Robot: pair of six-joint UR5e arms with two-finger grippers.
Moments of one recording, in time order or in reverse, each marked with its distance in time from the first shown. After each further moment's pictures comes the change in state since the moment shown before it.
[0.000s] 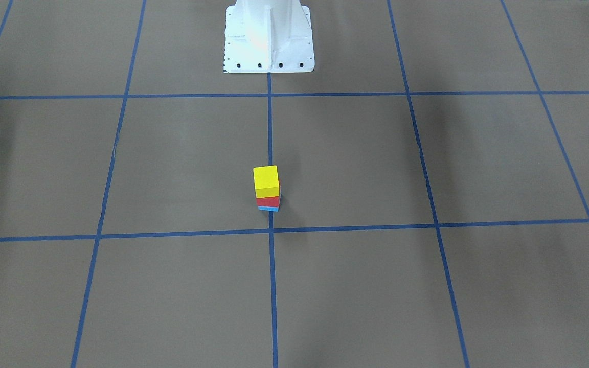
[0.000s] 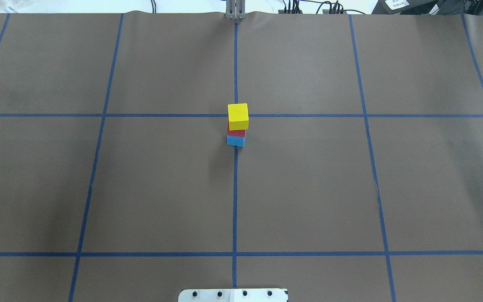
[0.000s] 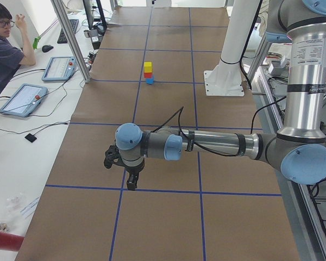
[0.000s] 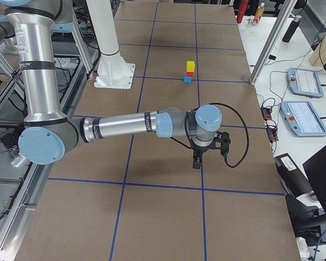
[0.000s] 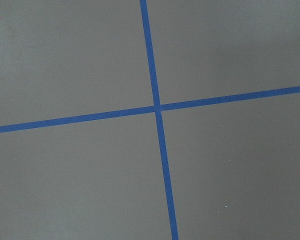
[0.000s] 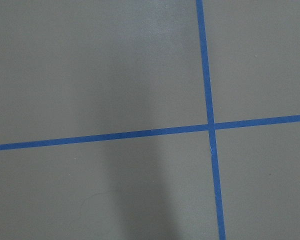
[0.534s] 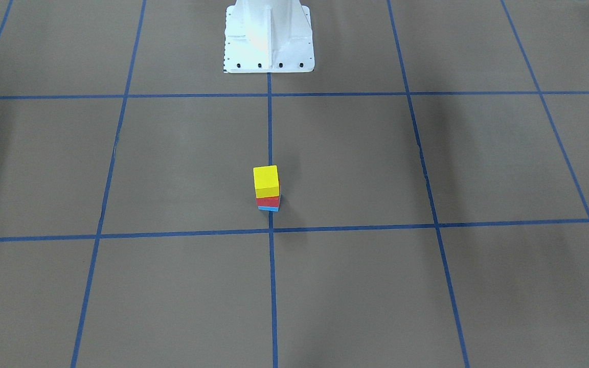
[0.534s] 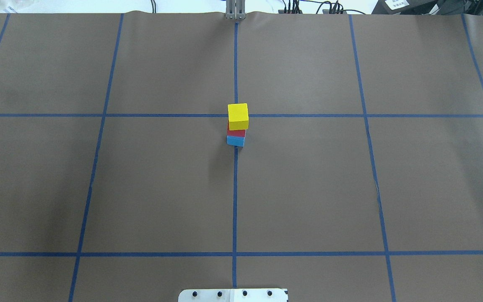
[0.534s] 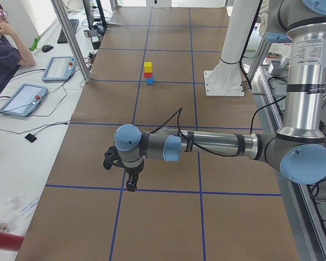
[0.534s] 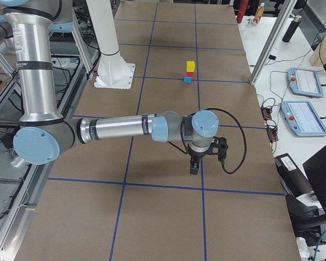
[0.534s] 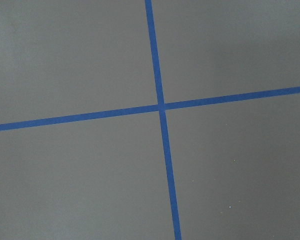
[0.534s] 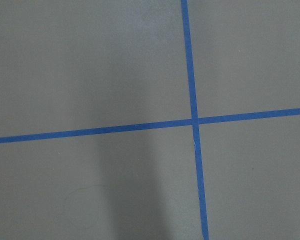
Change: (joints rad) left arm 0.001 -0.005 0.009 0.000 0.004 0.000; right arm 0.028 -0.040 -0.009 -0.002 -0.002 -0.095
